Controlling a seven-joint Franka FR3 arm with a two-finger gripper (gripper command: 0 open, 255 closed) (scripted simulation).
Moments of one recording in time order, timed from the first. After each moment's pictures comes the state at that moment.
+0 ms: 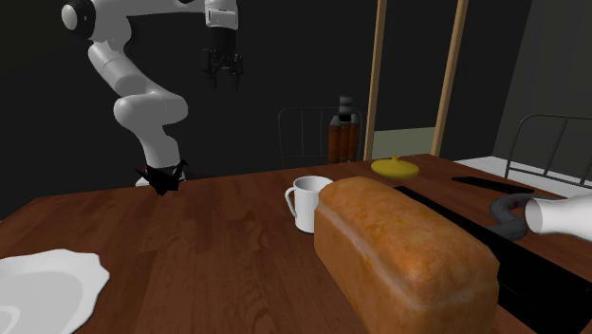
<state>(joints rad) 0.00 -0.82 0.06 -2.43 0.02 1.57 0.14</state>
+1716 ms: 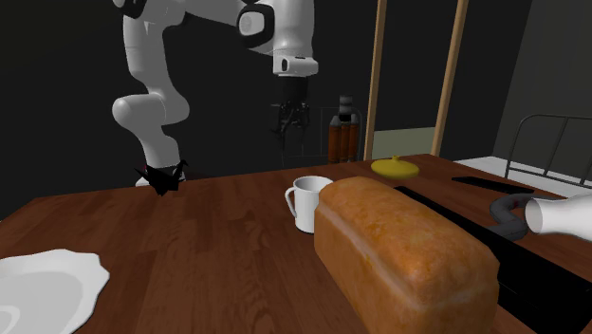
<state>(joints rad) -0.09 0.04 -0.05 -2.01 -0.06 2.04 0.01</state>
